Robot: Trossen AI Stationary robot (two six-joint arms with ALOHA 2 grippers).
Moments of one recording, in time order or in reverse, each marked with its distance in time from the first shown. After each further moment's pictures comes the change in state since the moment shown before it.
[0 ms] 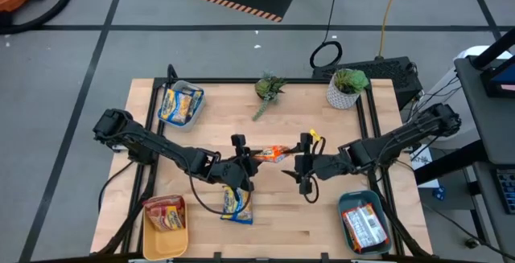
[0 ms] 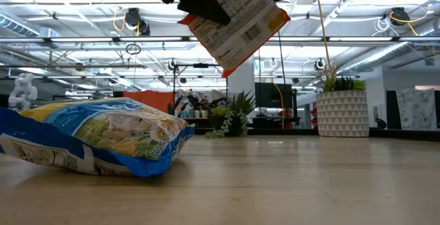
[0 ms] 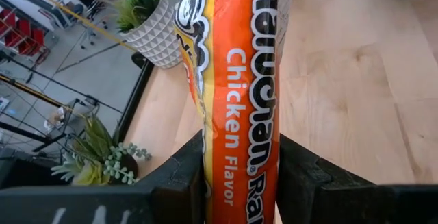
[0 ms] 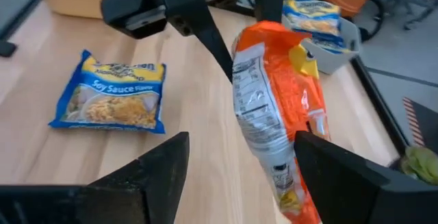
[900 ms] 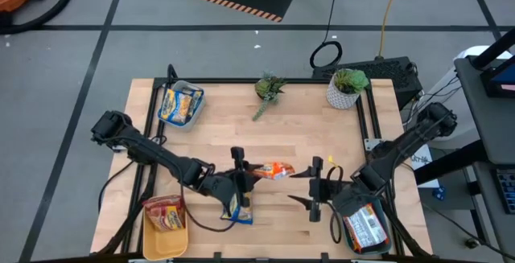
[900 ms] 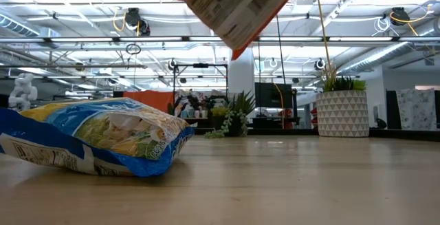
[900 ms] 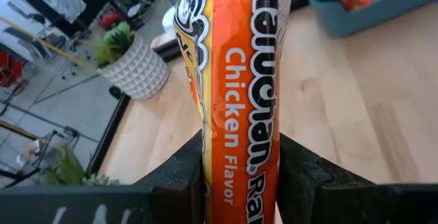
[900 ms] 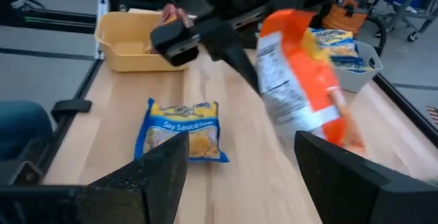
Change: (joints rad) left arm -0.115 -0.001 0.000 0.083 0.001 0.018; right arm 0.296 0.037 0.000 0.112 0.253 0.232
